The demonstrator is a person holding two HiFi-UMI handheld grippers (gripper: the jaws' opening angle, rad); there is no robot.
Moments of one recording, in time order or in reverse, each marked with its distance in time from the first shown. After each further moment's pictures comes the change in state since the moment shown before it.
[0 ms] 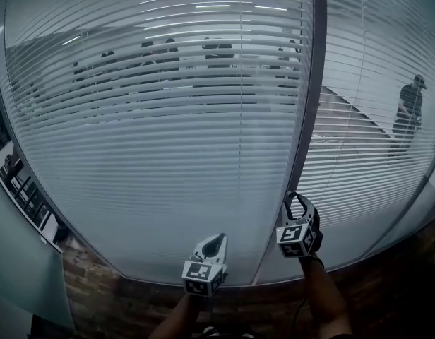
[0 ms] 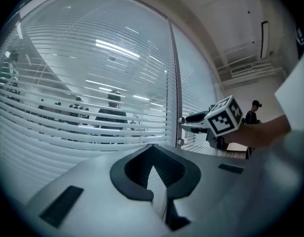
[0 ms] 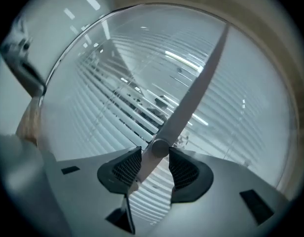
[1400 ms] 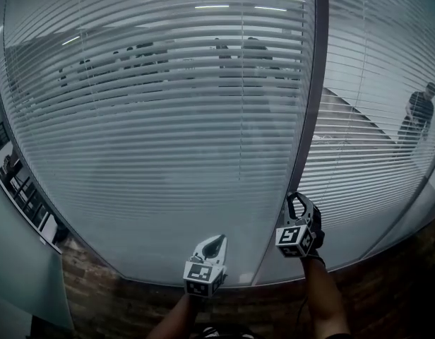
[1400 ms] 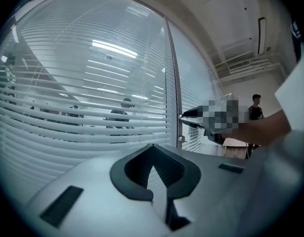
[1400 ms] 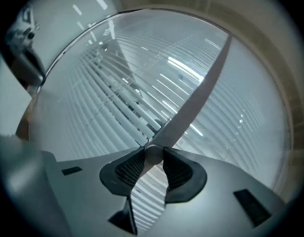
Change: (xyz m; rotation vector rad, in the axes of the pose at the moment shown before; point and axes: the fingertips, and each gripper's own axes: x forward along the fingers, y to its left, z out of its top) left arm 0.000 0.004 -0.006 0.028 0.007 0.000; right arm 0.007 -0.005 0.006 -0.153 -0.066 -0.068
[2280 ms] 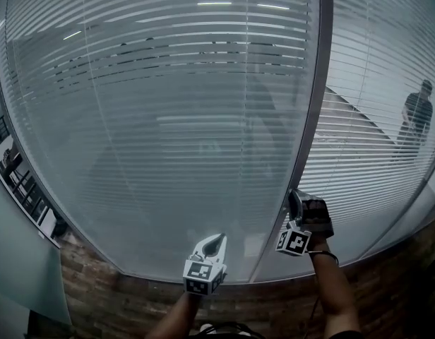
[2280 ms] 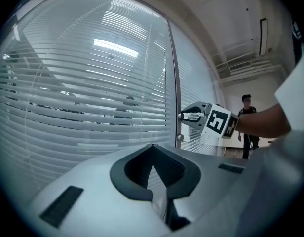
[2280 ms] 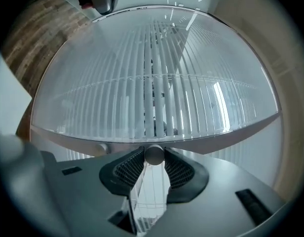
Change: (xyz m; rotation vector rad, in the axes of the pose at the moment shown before) left arm -0.004 -0.005 -0.003 -0.018 0.014 0.002; right arm 0.003 0.009 -0.005 -0.768 0.048 -0.041
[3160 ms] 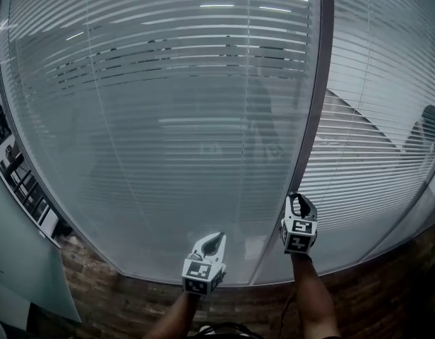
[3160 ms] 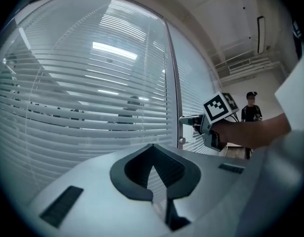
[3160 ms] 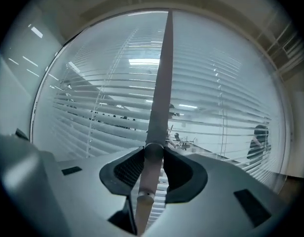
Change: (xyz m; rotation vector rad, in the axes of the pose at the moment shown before) left arm -0.001 0.002 0.014 0.021 -0.017 0.010; right arm 0.000 -0.012 -0.019 1.392 -0.025 0.052
